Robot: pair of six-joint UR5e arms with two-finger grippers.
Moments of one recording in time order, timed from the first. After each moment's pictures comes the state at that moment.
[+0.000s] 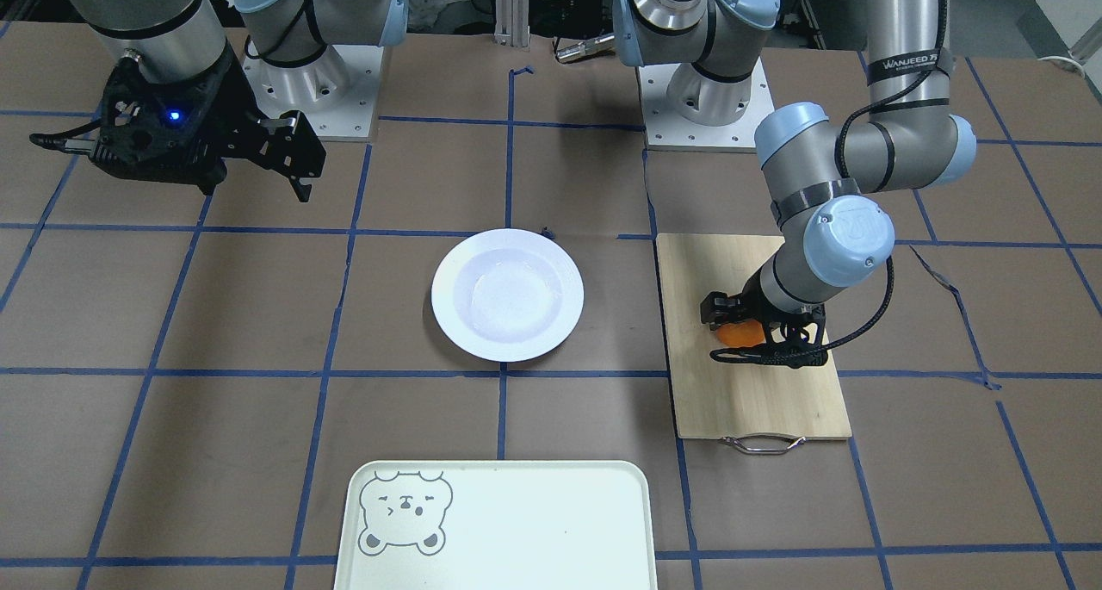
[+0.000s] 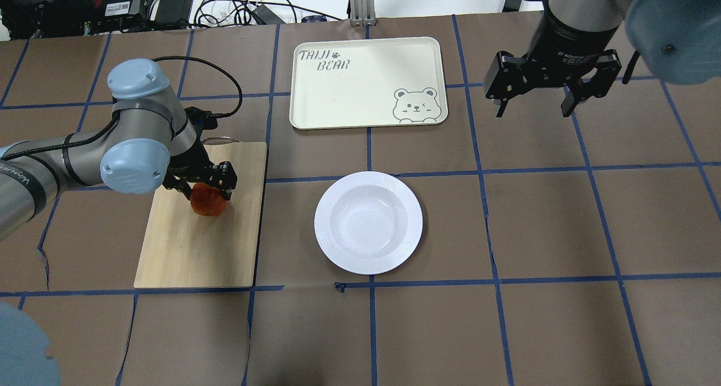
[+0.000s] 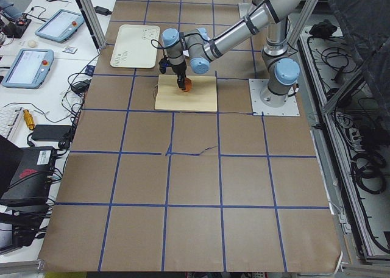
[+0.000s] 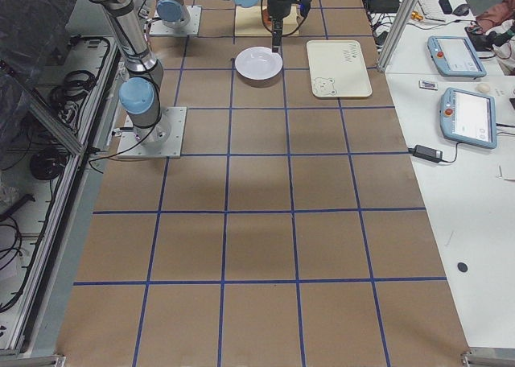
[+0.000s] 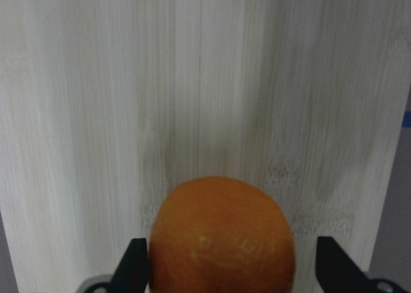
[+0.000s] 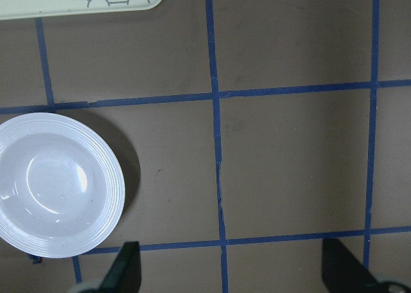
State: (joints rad) left arm -1.41 -1.87 -1.94 -1.07 1.63 0.19; right arm 1.58 -1.56 1.56 -1.55 -1.58 0.07
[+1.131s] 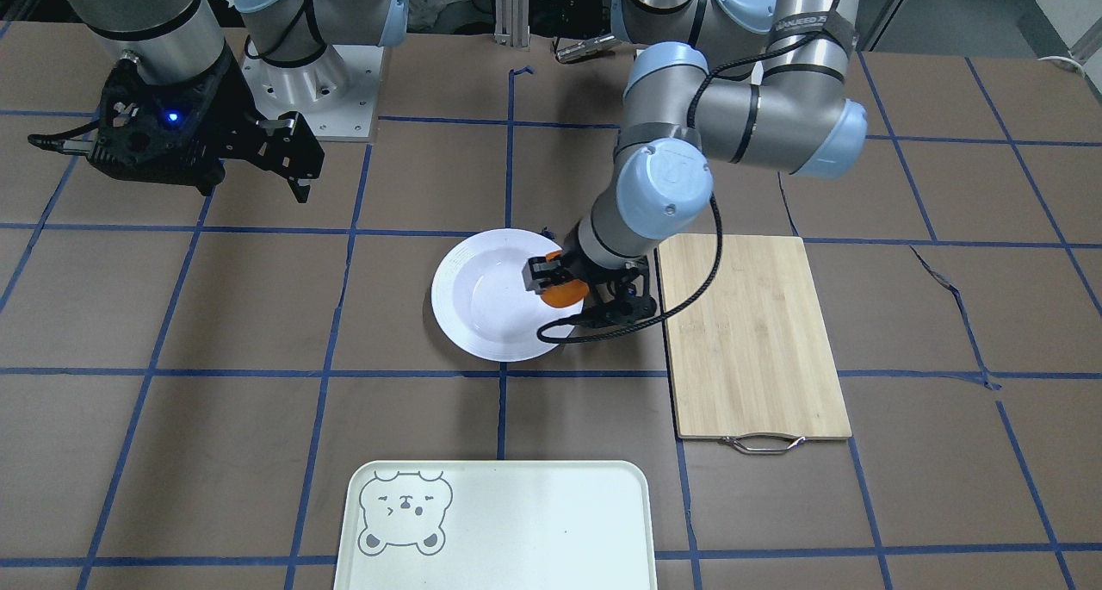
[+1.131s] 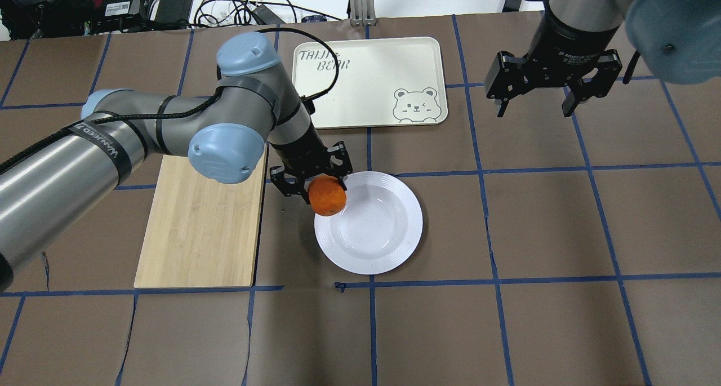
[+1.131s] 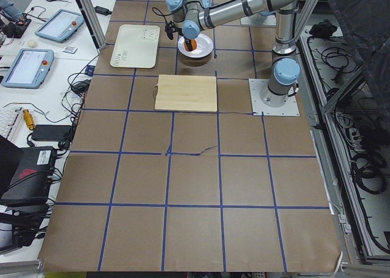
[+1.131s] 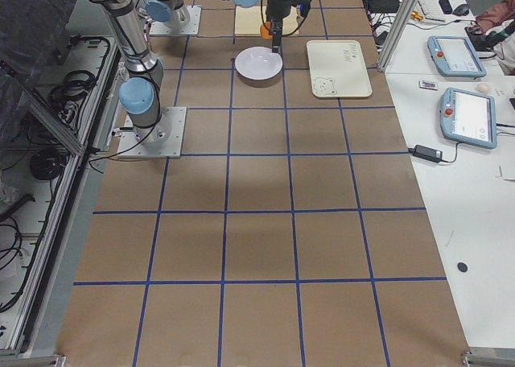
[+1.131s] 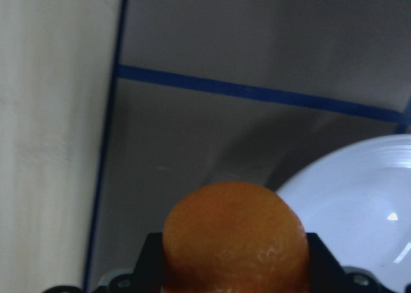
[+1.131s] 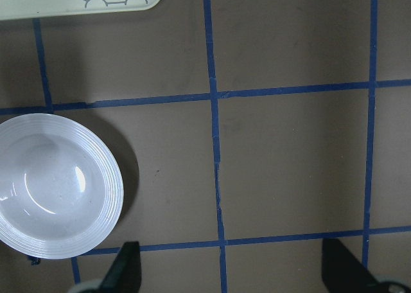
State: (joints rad) left arm -1.80 -1.88 -1.78 -1.25 1.30 -0.49; right arm 1.58 -1.56 1.56 -1.55 -1.58 0.07
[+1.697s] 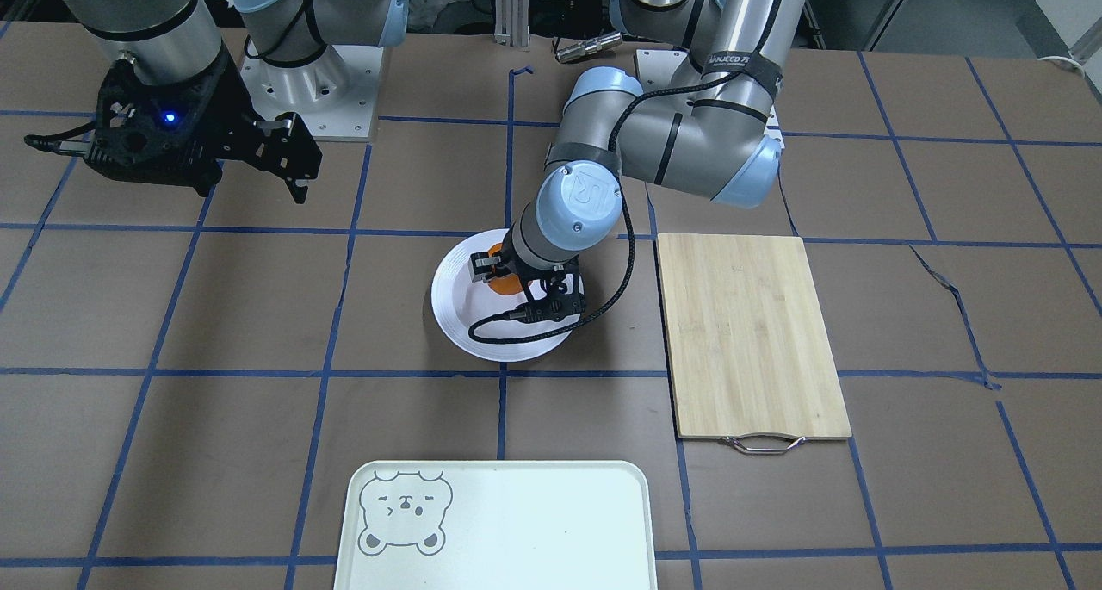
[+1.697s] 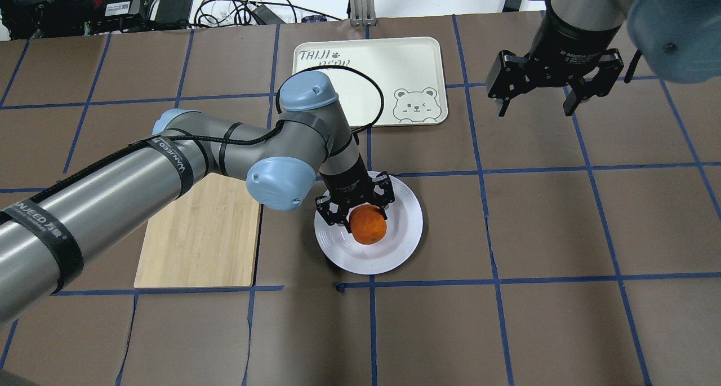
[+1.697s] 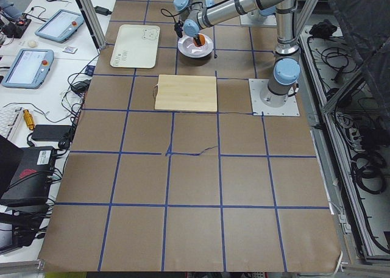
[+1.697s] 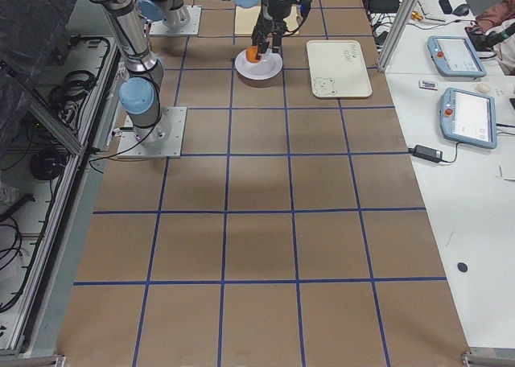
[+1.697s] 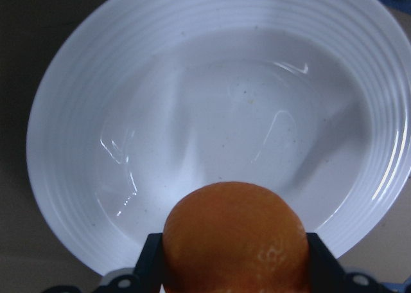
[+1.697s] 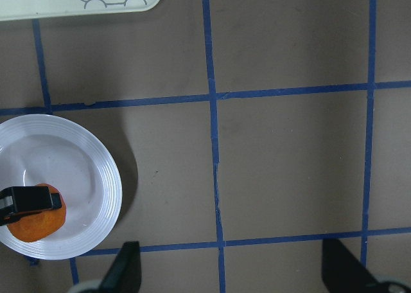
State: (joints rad) left arm -1.90 -1.97 -1.81 -1.17 1.26 -0.56; right arm 1.57 -1.56 1.56 -1.55 -1.58 0.06
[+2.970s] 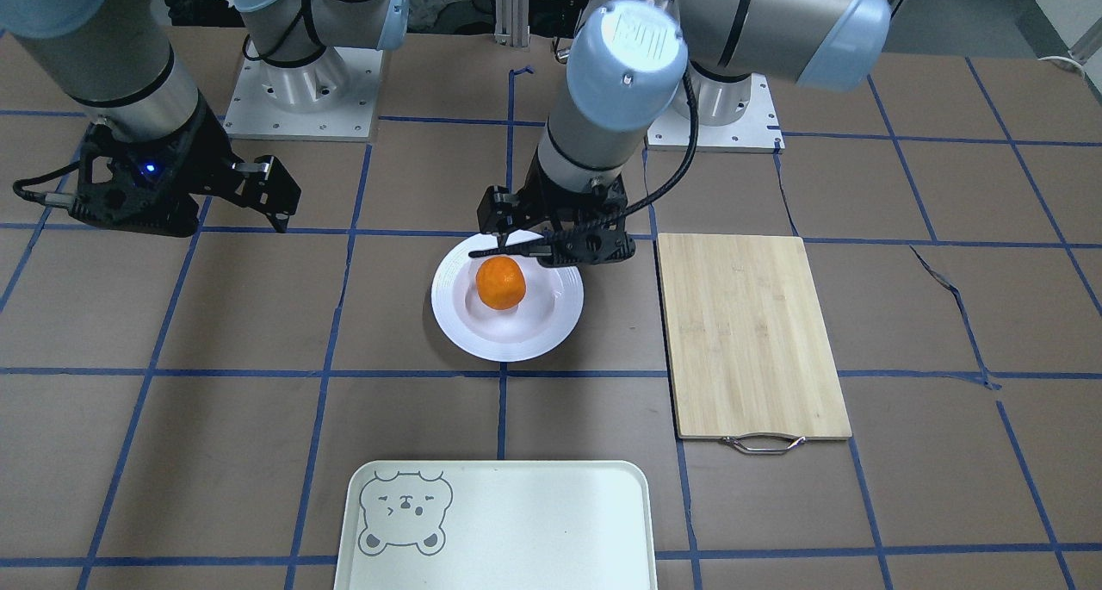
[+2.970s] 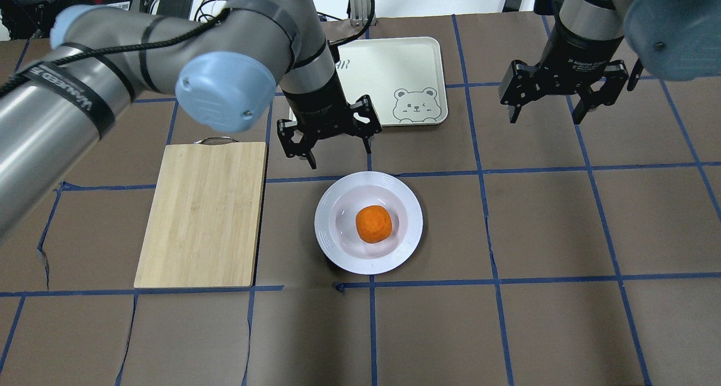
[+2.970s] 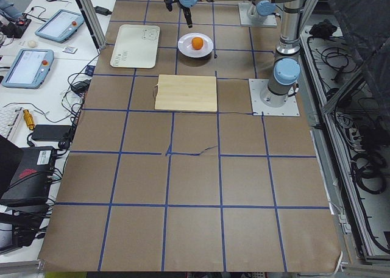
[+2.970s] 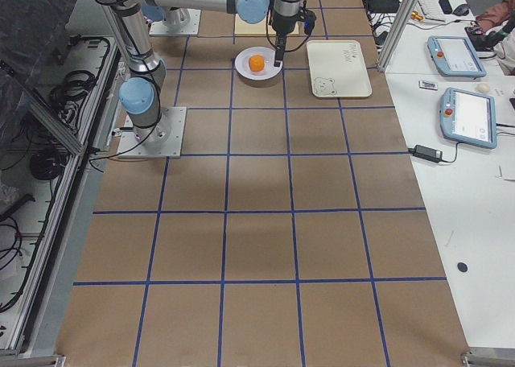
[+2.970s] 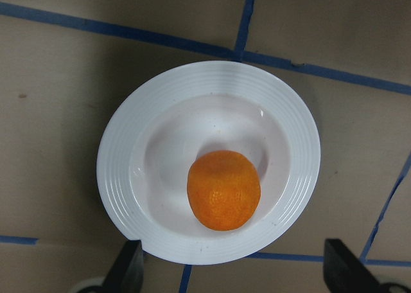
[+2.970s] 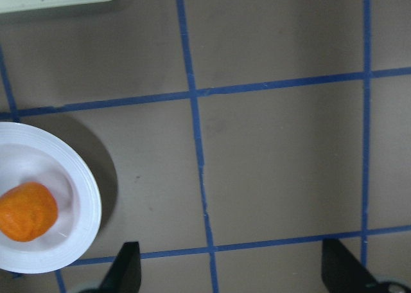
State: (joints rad) left arm -1.85 -1.79 -1.49 -1.54 1.39 -0.45; right arm 1.52 -1.50 1.59 -1.58 -1.53 0.04
